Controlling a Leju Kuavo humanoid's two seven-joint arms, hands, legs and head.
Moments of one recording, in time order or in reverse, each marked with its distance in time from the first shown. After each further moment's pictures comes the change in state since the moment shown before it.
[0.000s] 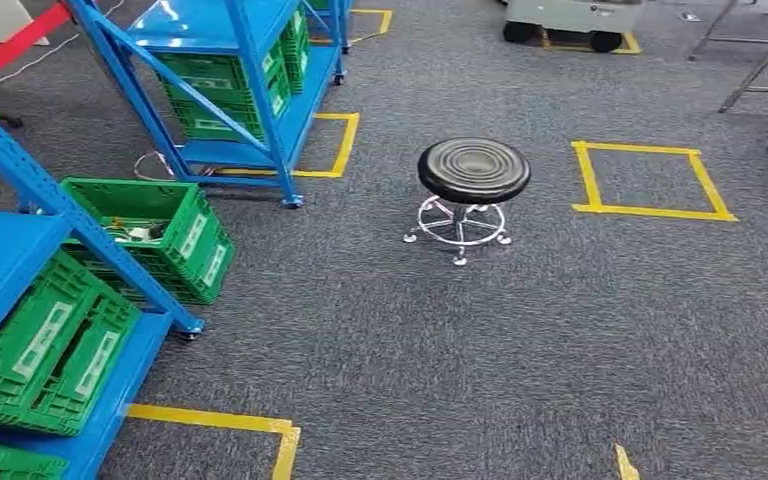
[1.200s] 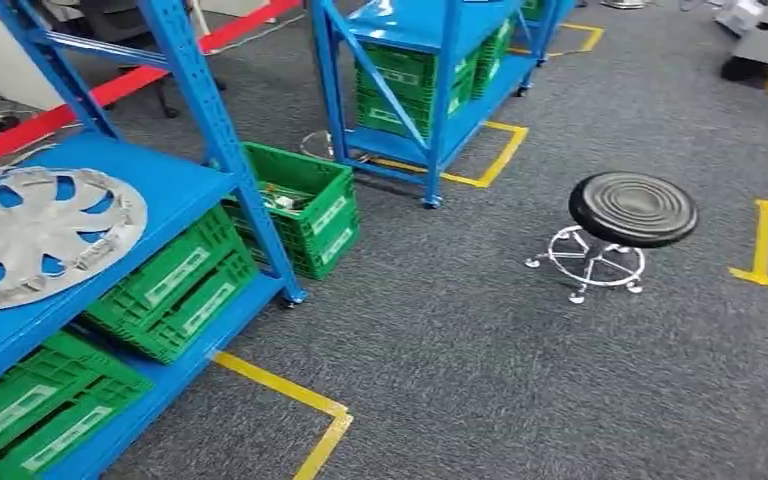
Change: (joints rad) left arm -0.040 0.003 -0.069 0.039 0.010 0.000 -0.005; right arm 0.001 -0.006 -0.003 -0.007 0.000 -0.010 -0.015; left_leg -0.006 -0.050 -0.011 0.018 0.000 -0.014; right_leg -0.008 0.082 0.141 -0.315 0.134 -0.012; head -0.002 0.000
